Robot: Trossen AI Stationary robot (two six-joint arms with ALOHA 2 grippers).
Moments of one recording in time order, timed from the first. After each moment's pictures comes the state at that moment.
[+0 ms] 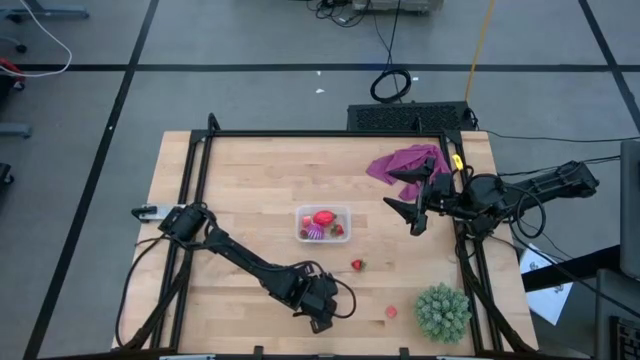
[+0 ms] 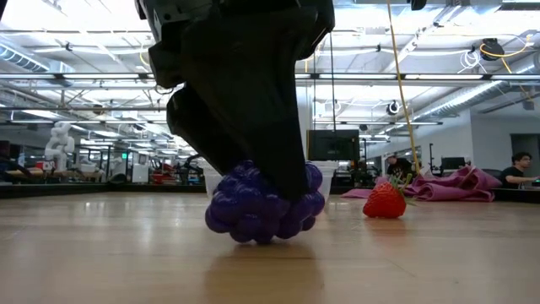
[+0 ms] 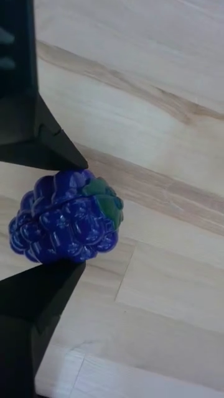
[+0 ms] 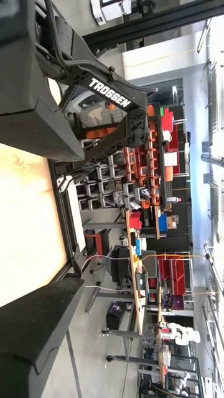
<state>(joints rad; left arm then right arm) -0.50 2.16 1.60 -0.58 -0.16 -0.82 0.28 0.77 0.65 0.23 0.51 0.04</state>
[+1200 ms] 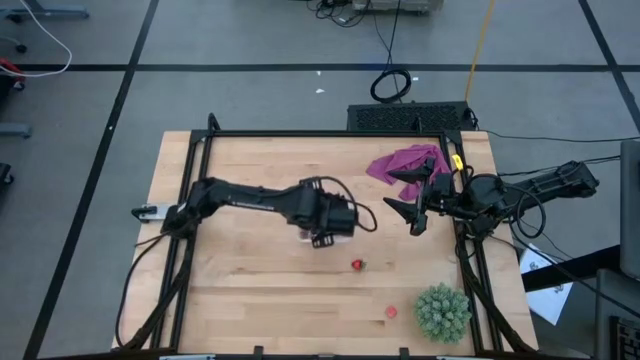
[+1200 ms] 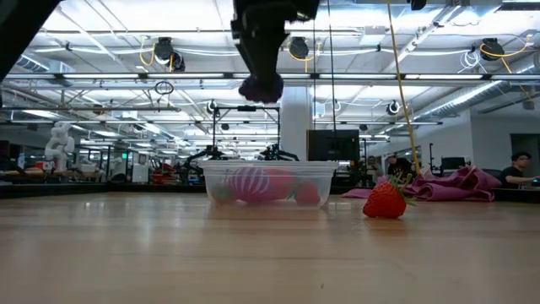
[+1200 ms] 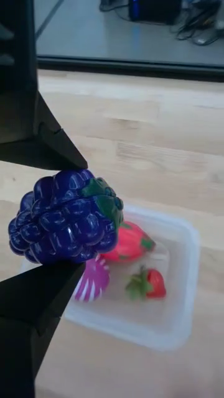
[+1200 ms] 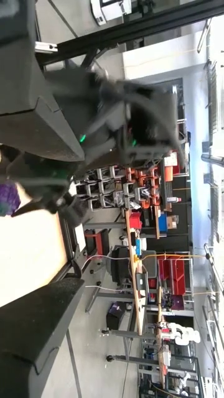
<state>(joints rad) -0.14 2.16 2.17 -1.45 -0.44 -0.29 0.28 0.77 0.65 0.23 0.51 0.04</state>
